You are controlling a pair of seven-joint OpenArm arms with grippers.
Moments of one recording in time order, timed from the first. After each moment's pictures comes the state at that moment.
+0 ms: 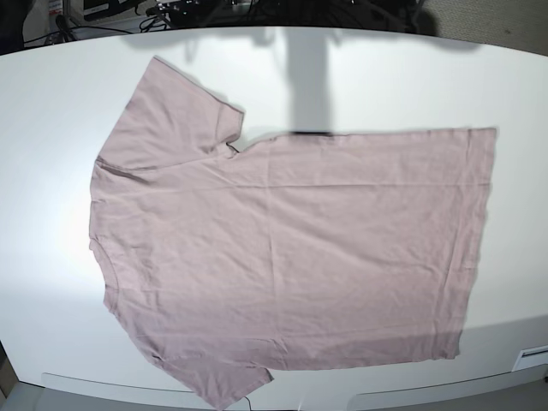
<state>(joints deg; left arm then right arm) 8.2 -2.2 -16.8 11.4 1.3 -11.7 -13.5 -6.4 4.2 -0.3 13.7 -1.8 1.1 4.2</state>
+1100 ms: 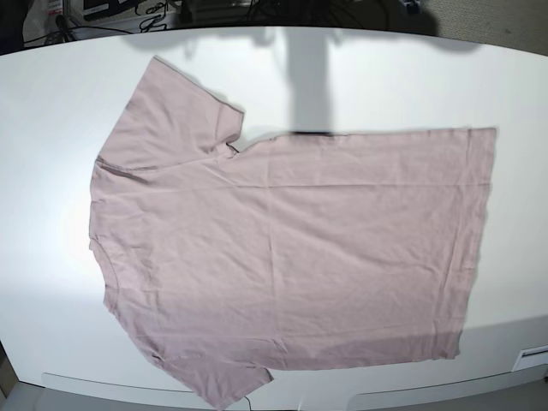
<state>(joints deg) 14.1 -2.2 -16.8 11.8 1.3 -11.7 -19.4 -14.8 7.1 -0.3 15.3 -1.7 1.2 9.8</state>
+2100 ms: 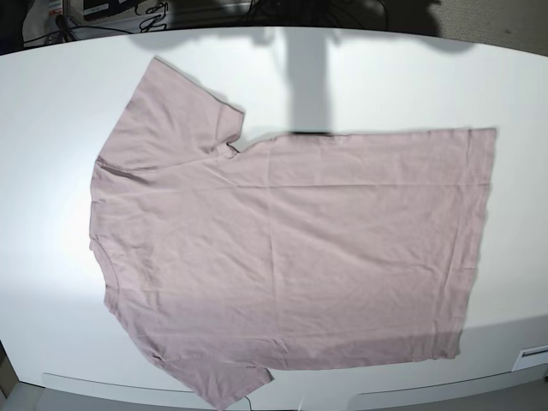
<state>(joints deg) 57.7 -2.4 -16.5 89.6 1.6 -12.8 2.8 -64.6 21.9 -0.4 86.7 6.0 7.2 2.3</state>
